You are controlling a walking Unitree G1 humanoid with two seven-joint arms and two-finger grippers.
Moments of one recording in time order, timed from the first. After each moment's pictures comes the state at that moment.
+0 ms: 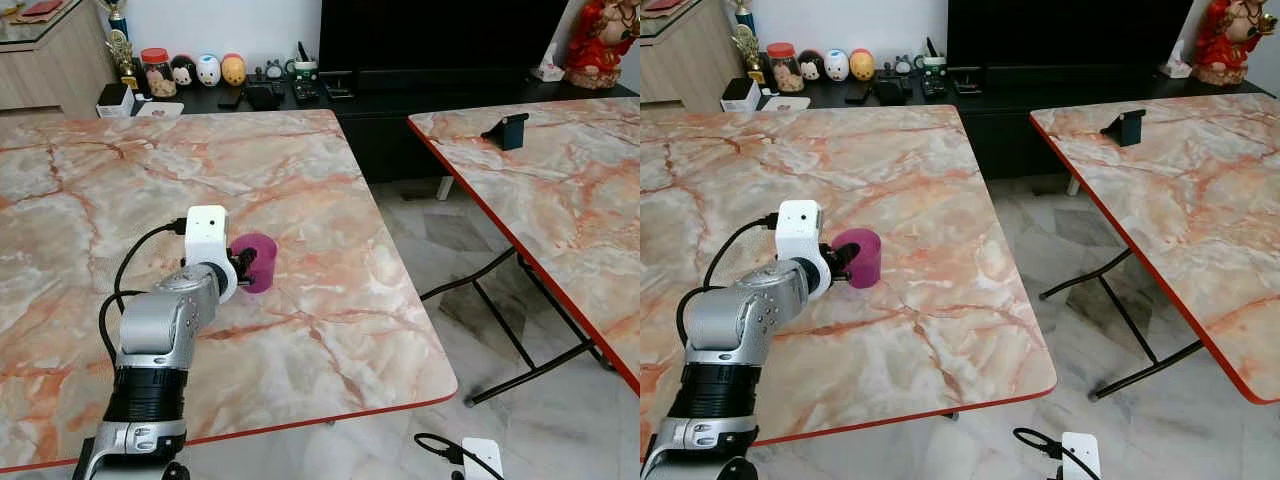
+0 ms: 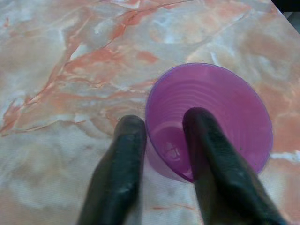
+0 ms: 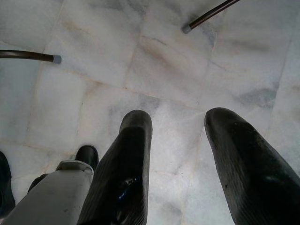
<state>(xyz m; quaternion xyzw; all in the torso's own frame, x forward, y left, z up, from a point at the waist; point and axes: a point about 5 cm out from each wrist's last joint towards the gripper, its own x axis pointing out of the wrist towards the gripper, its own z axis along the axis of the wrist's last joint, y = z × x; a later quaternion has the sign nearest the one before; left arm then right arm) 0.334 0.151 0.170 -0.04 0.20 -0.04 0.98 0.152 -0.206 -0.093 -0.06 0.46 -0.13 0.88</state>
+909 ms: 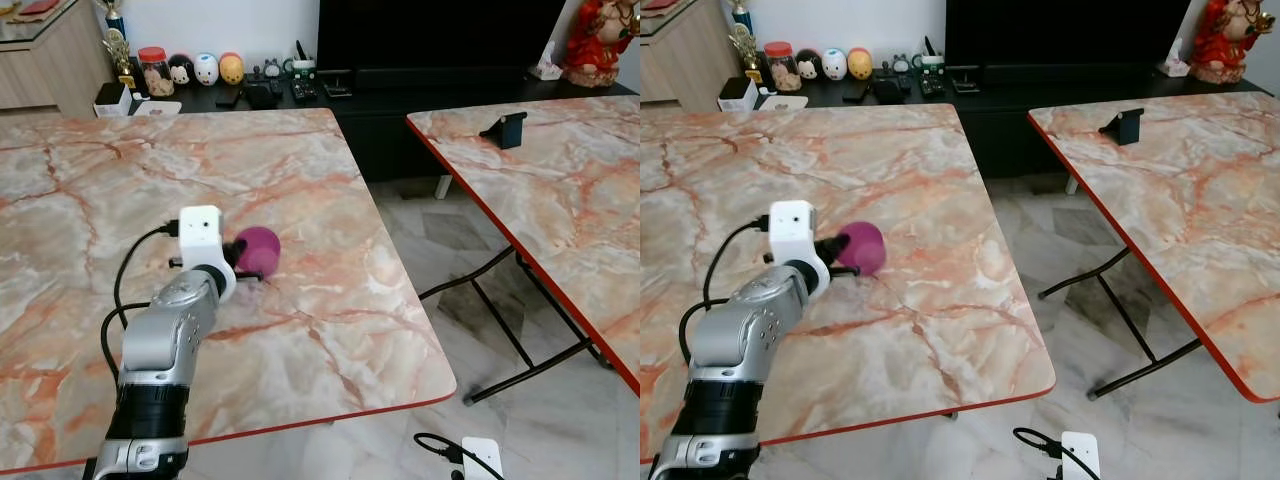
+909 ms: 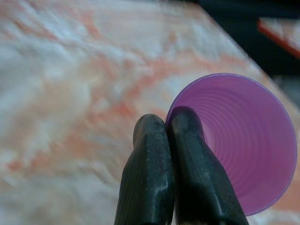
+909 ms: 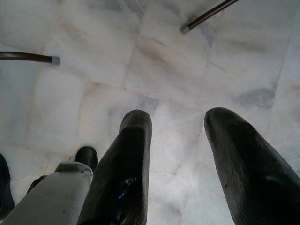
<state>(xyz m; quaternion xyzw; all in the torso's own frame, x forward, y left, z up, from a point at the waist) 0.328 0.168 0.178 -0.07 0.05 0.00 1.00 0.153 -0.206 -0.092 -0.06 0.46 -0.13 0.88</state>
